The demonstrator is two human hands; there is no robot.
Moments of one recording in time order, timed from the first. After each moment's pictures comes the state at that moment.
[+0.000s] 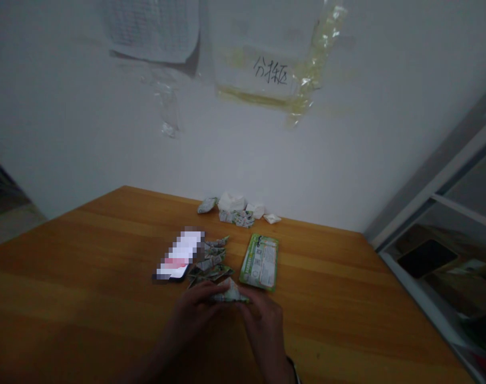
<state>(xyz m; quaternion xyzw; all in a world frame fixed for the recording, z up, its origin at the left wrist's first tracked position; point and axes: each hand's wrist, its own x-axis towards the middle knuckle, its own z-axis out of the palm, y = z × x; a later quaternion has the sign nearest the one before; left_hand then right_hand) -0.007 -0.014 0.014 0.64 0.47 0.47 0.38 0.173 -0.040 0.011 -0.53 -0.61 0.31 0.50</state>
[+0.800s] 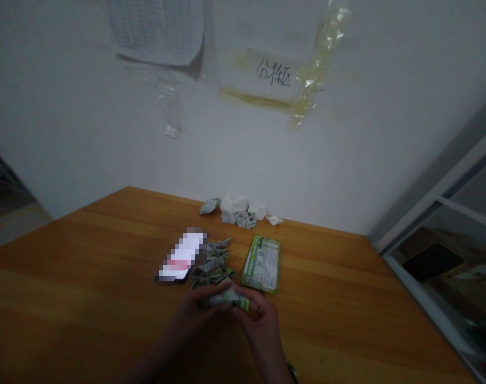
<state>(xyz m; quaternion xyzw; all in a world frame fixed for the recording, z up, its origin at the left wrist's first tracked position) -0.006 -0.013 0.017 0.60 0.49 0.44 0.46 0.163 -0.033 -0.003 -0.48 -0.49 0.49 0.53</state>
